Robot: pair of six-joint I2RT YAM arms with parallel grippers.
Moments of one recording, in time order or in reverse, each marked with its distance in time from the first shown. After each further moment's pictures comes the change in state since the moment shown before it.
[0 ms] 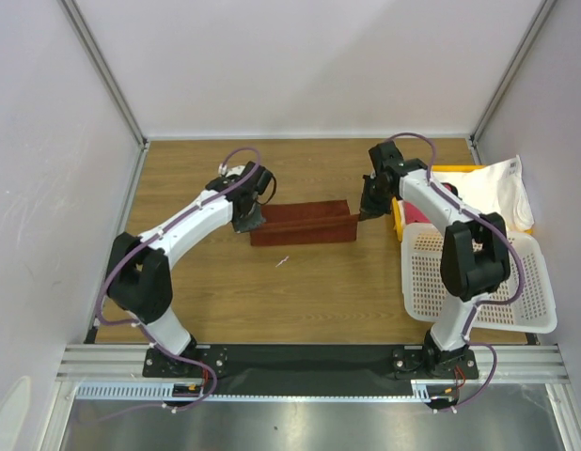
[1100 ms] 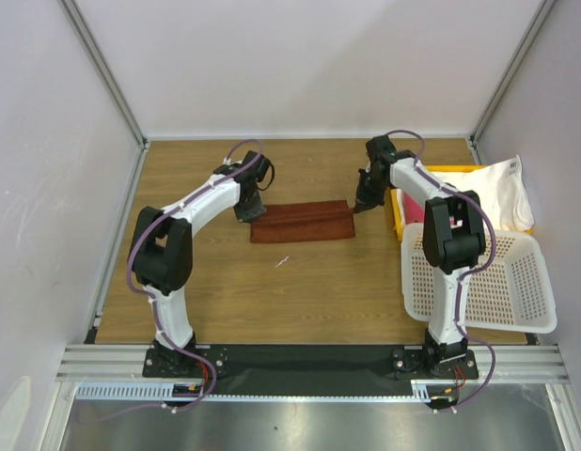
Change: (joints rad) left arm 0.095 0.232 0.142 0.063 0.069 0.089; right arm -0.052 0.265 0.192 0.019 -0.075 -0.029
